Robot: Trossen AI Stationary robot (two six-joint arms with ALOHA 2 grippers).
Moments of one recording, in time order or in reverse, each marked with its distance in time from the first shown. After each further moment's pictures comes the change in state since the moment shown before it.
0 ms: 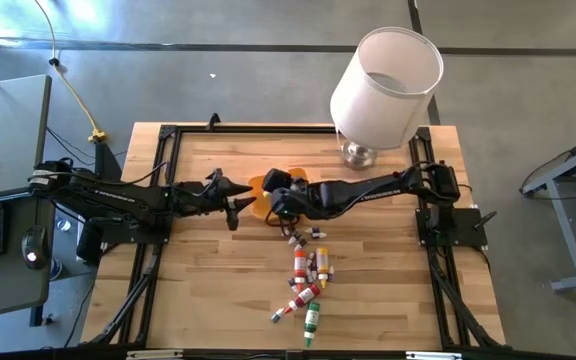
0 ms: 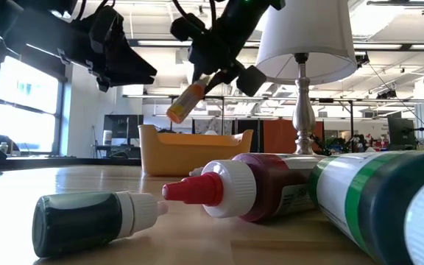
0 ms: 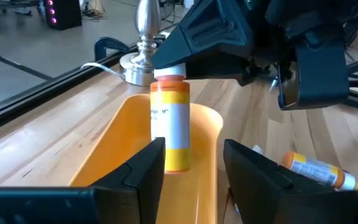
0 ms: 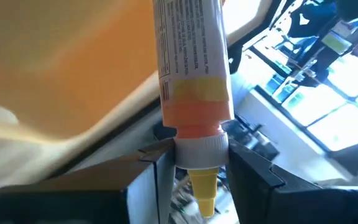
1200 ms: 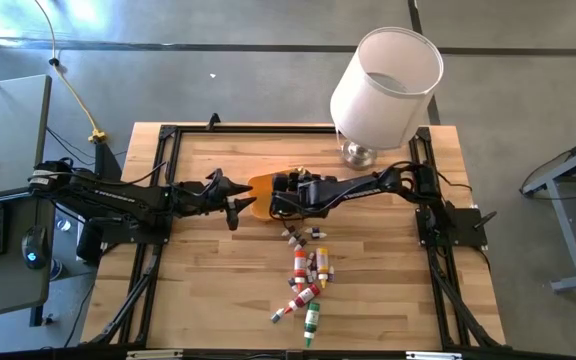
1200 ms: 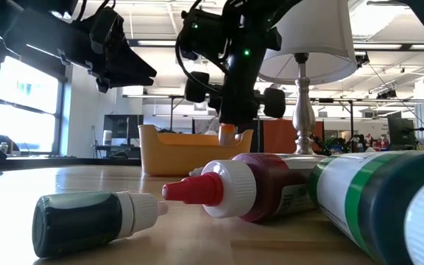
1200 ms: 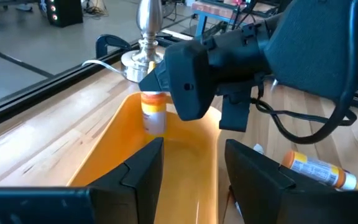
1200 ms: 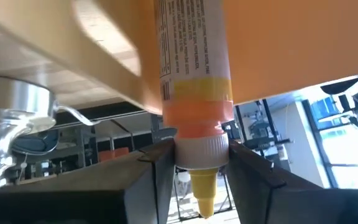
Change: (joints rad) left arm -0.001 -0.001 0.000 -0.010 0.000 -0.011; right arm -0.070 0.135 -0.002 -0.282 0.150 -0.135
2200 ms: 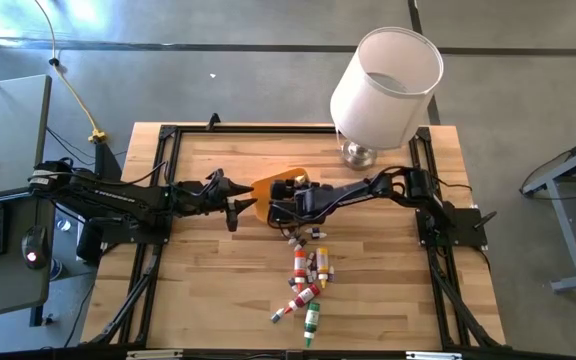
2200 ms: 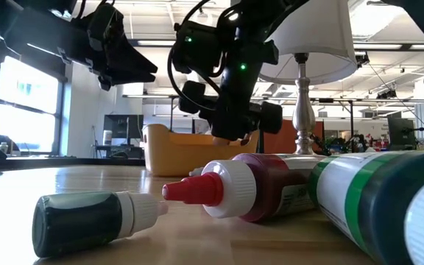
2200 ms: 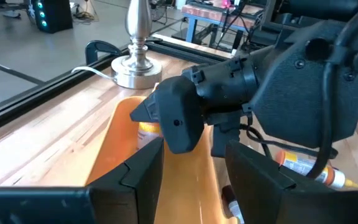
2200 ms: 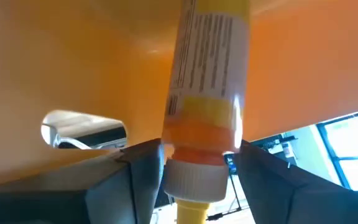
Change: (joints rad) left arm 0.000 0.000 0.000 0.023 0.035 0.031; right arm 0.023 0.068 0.002 0.050 -0.005 0.091
